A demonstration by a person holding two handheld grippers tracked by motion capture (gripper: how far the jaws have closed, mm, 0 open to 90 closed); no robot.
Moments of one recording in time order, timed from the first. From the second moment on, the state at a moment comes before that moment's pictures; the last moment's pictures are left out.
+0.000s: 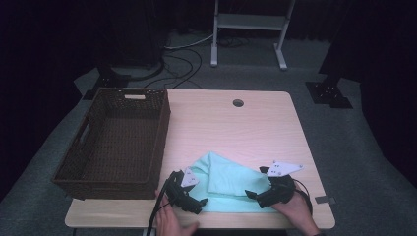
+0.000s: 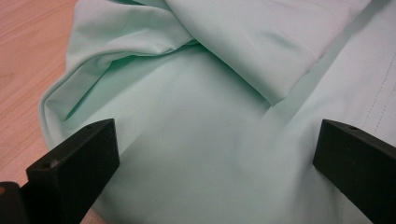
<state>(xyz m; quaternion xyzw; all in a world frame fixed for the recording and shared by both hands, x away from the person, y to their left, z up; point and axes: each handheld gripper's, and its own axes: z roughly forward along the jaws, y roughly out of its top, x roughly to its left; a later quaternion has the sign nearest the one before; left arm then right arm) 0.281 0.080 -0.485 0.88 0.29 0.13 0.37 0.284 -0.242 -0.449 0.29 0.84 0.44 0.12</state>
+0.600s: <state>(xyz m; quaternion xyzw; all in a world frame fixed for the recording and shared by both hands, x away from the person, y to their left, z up) 0.281 0.080 -0.485 0.88 0.29 0.13 0.37 0.284 -0.205 -0.441 0.25 0.85 0.46 0.10</state>
